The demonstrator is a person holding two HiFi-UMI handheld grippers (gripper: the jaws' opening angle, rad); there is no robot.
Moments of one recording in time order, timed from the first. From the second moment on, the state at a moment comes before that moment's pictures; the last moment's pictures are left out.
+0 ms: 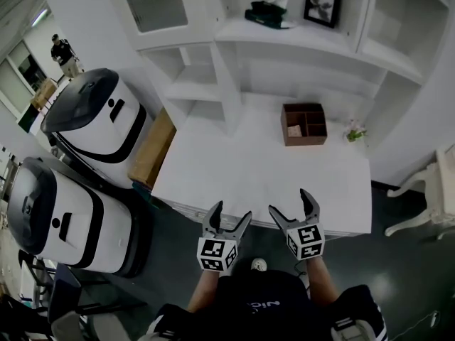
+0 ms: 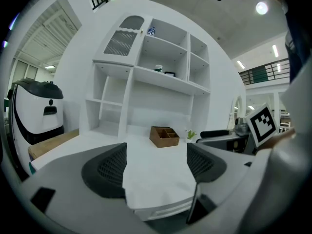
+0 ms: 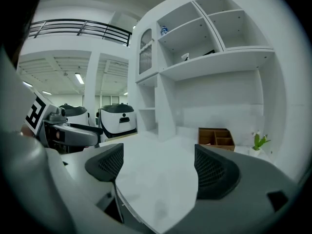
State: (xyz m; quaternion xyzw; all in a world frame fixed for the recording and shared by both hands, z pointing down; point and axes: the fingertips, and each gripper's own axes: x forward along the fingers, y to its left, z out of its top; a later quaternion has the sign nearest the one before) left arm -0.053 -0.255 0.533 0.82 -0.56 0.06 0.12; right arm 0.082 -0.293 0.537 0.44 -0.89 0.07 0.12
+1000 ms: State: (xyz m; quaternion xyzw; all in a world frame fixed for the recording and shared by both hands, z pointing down) left arm -0.053 -0.343 0.511 0.84 -0.52 0.07 0.12; right arm 0.079 -0.366 0.454 0.48 -0.88 0.04 0.02
